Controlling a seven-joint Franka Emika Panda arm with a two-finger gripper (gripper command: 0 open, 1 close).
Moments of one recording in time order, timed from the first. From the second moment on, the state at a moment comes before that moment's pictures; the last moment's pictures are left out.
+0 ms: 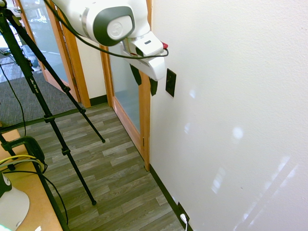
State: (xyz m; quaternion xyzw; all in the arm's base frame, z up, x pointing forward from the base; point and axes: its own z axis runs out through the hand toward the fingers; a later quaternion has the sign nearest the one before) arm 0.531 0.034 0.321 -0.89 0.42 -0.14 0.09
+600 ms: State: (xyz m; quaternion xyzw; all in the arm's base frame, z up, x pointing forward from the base) arm 0.578 0.050 0.290 -0.84 0.48 -0.22 0.15
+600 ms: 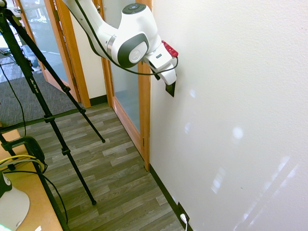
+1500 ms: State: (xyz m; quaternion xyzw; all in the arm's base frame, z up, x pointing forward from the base) arm 0.578 0.062 0.299 -0.82 0.48 -0.25 0.14
